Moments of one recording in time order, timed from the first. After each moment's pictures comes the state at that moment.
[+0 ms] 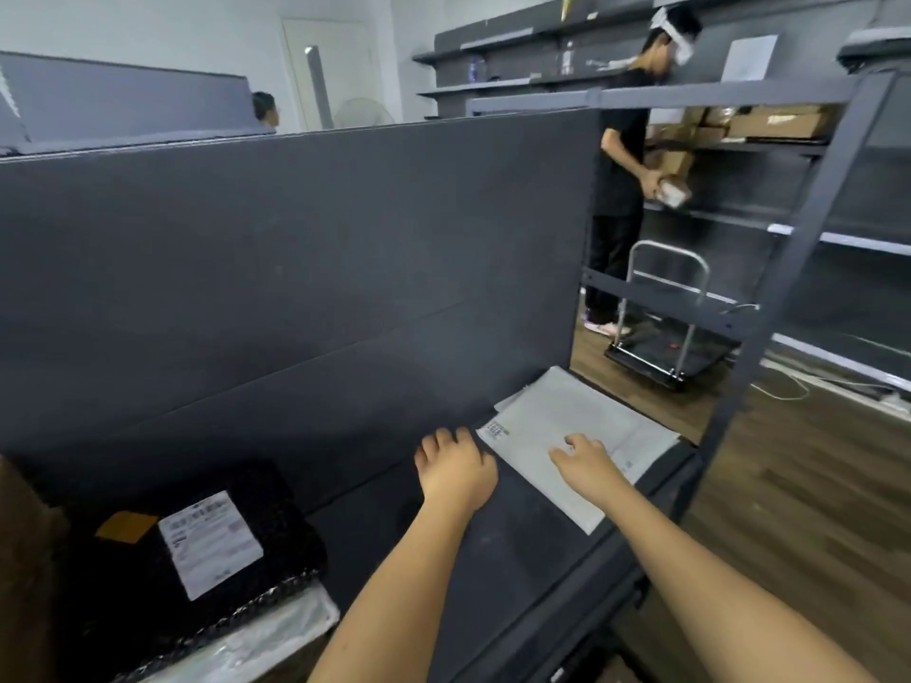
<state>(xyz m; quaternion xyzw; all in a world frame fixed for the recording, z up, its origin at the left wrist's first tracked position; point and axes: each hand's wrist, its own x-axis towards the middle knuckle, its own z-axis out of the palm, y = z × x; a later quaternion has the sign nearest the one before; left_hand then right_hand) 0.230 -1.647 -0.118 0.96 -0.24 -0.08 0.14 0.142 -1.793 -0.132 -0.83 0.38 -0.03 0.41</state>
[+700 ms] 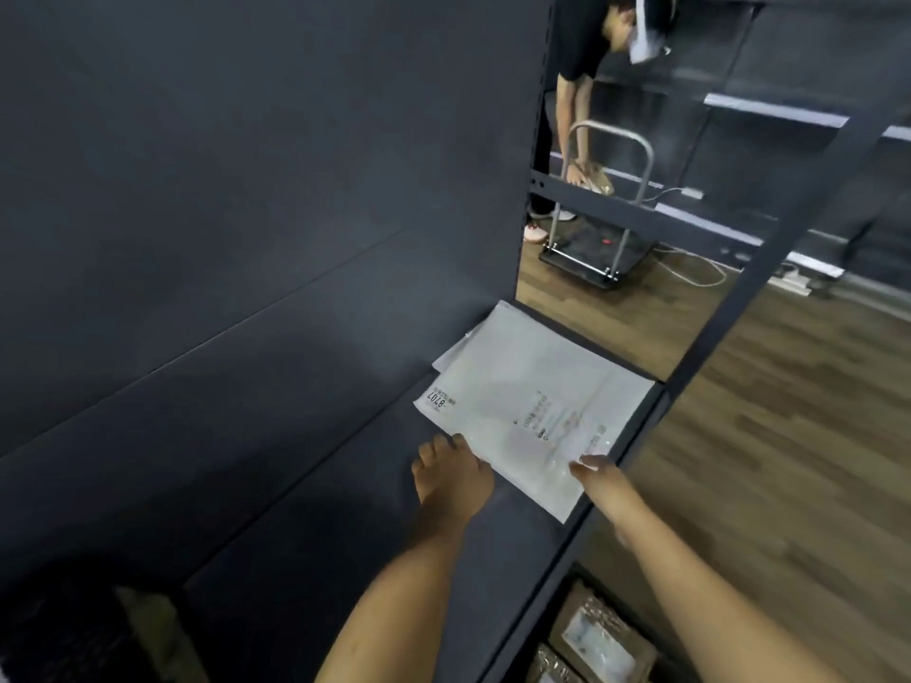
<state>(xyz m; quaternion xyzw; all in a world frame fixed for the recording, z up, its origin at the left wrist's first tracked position) 0.303 -1.762 -0.230 0.92 -0.32 -0.22 0.06 0.161 -1.887 -0.252 -0.61 0.59 -0.03 0.53</state>
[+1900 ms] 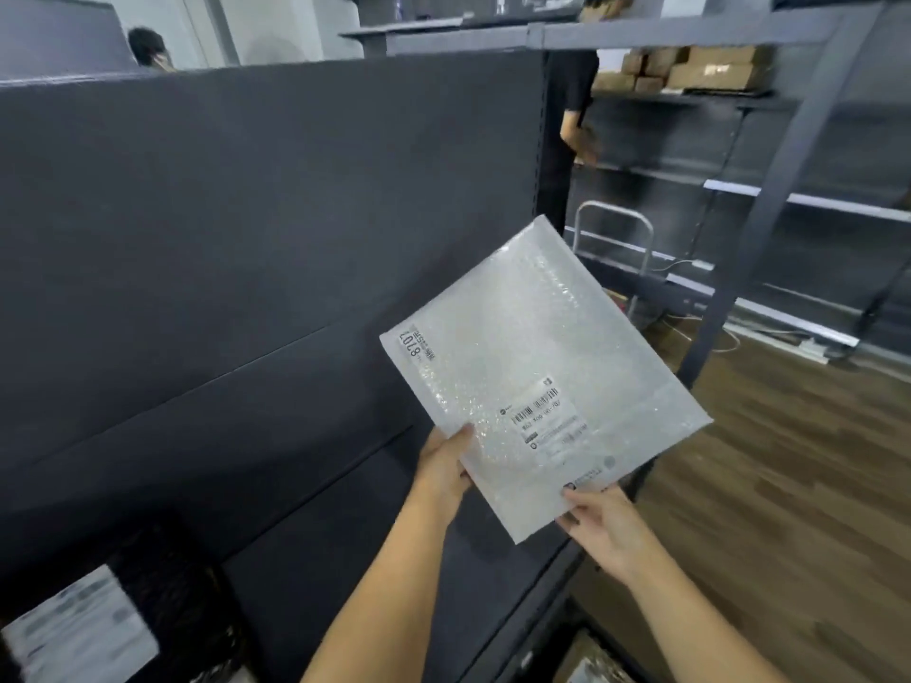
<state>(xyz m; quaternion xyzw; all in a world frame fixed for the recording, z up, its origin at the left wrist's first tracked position) 0.264 -1.719 -0.153 0.56 -0.04 -0.41 0.72 0.106 -1.843 -0.205 -0.31 0.31 -0.21 0.88</state>
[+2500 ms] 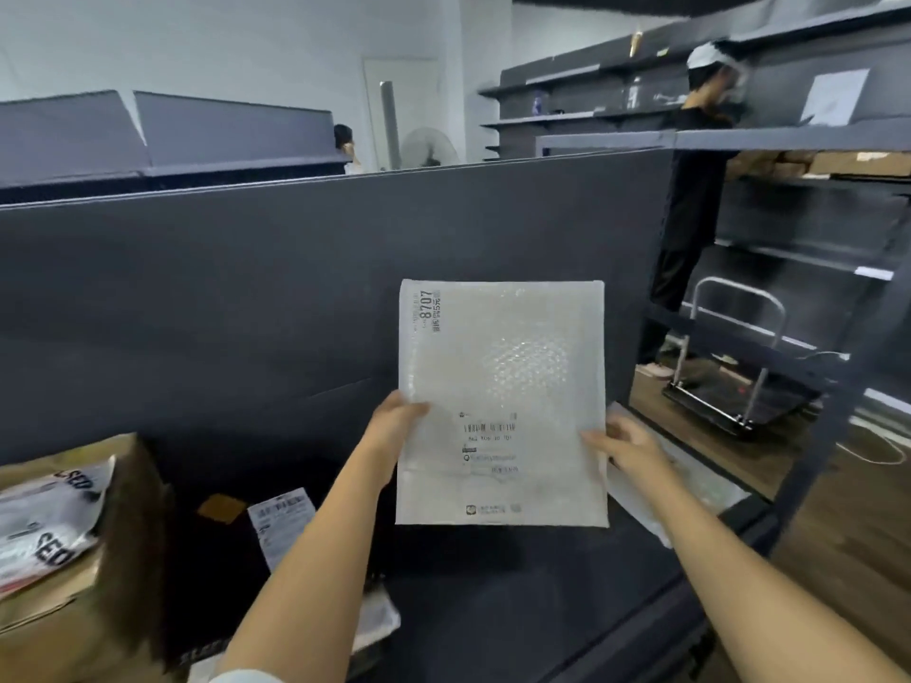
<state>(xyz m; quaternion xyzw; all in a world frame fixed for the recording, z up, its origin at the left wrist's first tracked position) 0.316 -1.535 -0.046 0.69 -0.06 -0.20 0.70 0.169 -1.785 -0.088 -0.63 0.25 -0.22 0.70</state>
